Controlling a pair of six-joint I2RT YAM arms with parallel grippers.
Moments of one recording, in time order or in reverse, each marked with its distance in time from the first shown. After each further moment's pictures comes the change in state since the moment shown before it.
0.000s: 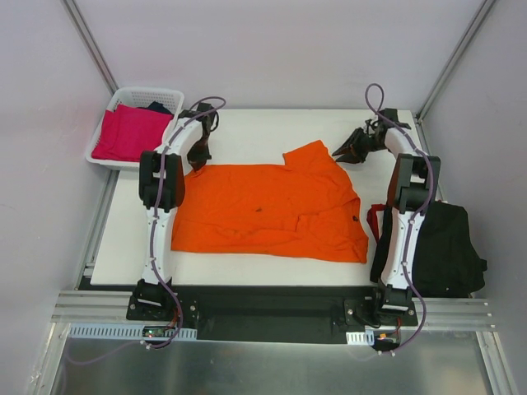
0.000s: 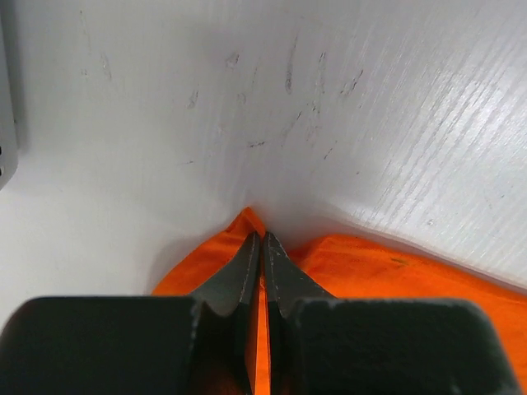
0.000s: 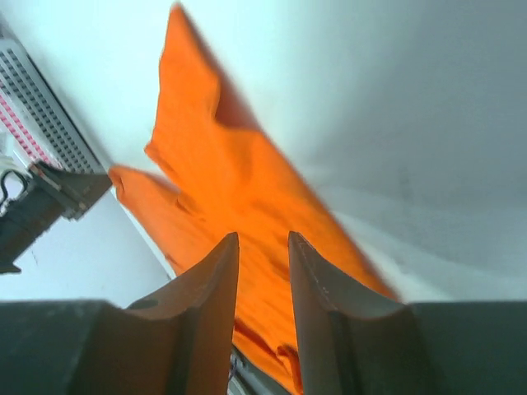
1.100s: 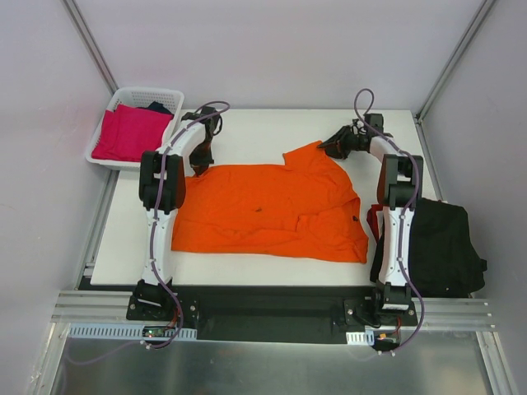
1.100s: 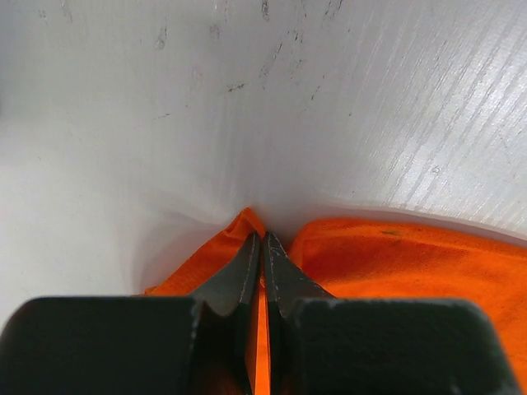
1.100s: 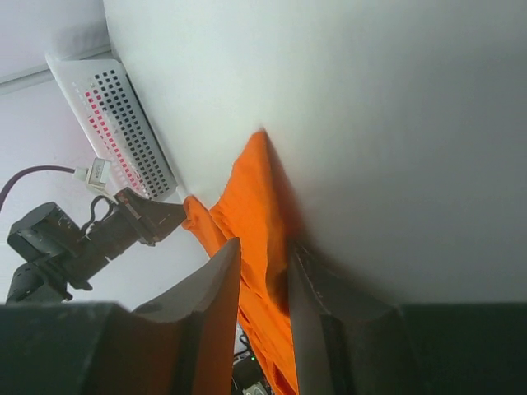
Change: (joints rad) left arm -0.032 -0.048 -0.089 -0.003 0.014 0.002; right arm 0.032 0.156 0.033 0.410 -0.155 0.279
